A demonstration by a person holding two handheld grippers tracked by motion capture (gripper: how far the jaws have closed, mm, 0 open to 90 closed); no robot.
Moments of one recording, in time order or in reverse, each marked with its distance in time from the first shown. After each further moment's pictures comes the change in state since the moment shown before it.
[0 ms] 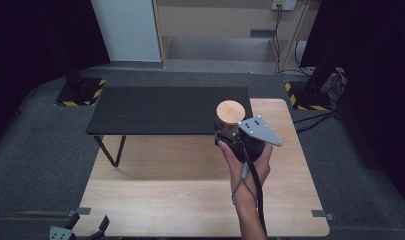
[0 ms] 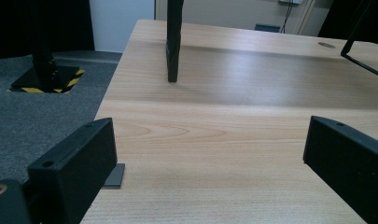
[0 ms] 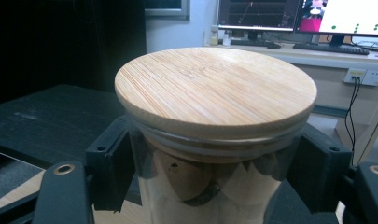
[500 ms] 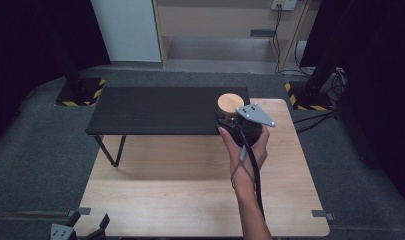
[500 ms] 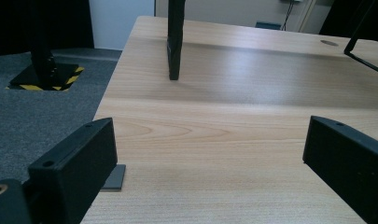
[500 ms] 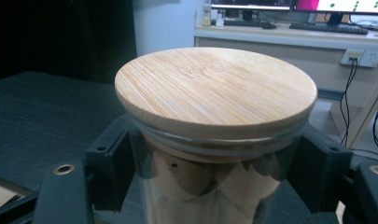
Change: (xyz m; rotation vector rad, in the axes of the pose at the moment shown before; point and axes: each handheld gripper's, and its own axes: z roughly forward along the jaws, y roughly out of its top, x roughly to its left) left arm 0.003 0.001 0.006 0.010 0.000 -0.005; right arm -0.016 0.006 0.044 0.078 -0.027 0.009
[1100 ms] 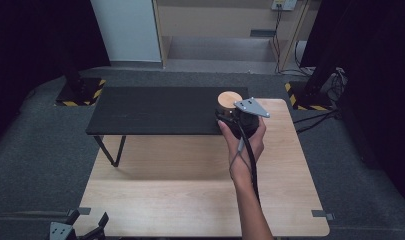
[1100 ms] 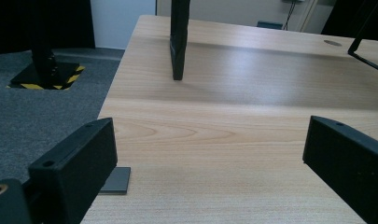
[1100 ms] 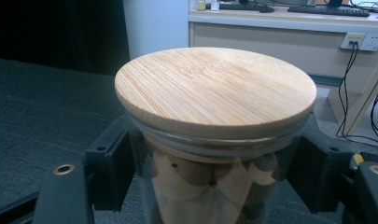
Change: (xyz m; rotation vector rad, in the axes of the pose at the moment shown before) left arm 0.005 0.001 0.003 0.003 0.002 -0.003; right arm -0.009 -0.001 0.032 0.052 -0.018 0.011
